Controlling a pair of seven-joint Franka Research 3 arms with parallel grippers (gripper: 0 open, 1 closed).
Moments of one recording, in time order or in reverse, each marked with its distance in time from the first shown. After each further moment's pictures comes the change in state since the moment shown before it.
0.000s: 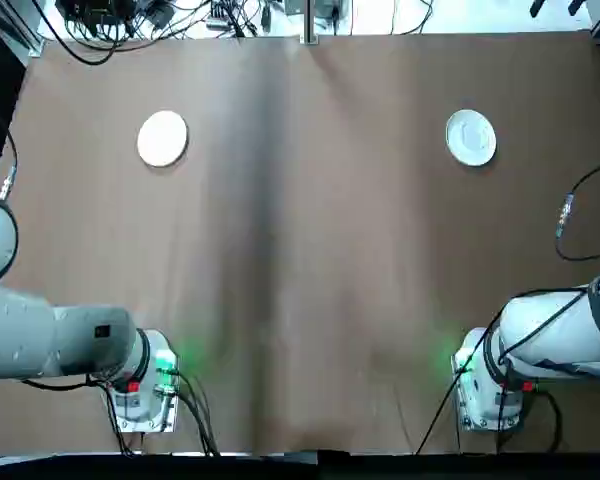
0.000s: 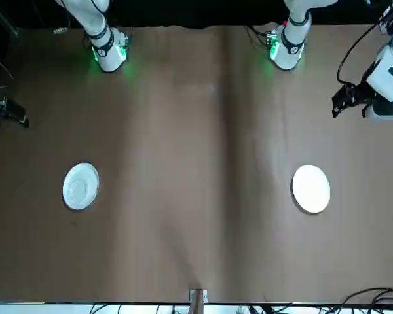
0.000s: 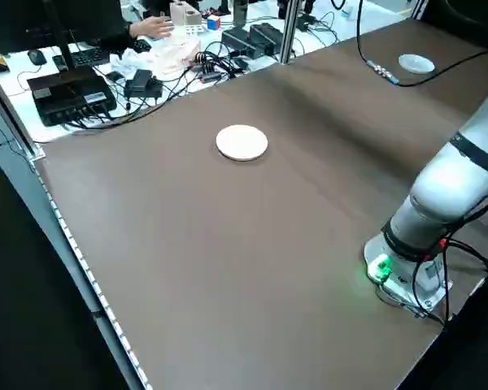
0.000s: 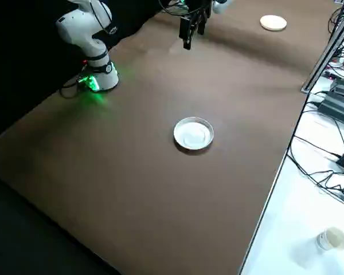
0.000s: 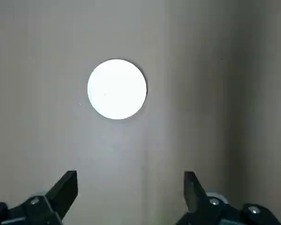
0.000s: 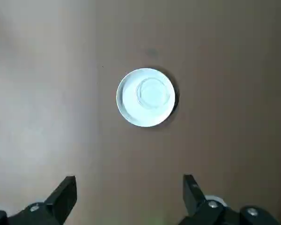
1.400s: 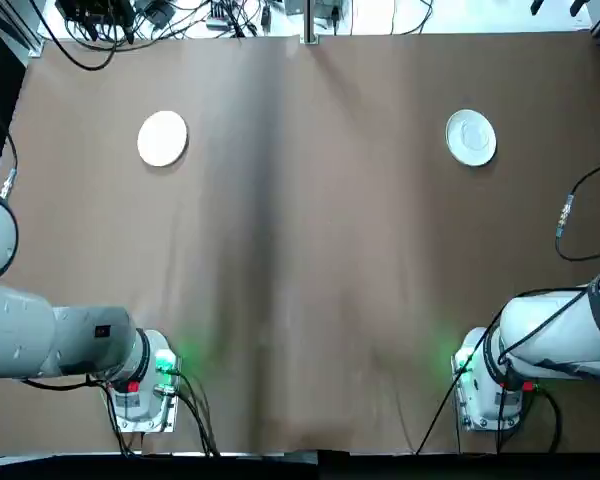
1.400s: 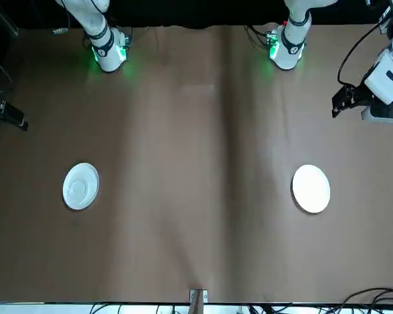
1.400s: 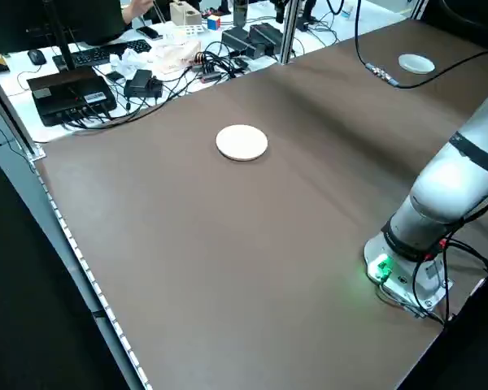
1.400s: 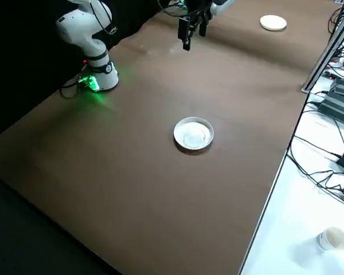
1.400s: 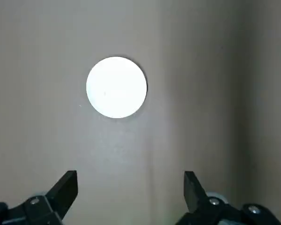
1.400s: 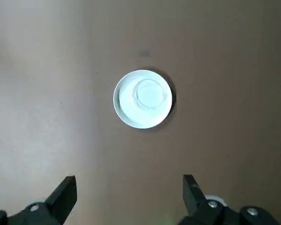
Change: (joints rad) left arm 0.002 0.004 0.006 -0.015 0.000 0.001 0.063; right arm -0.004 0.004 -0.002 0.000 0.000 0.013 0.073
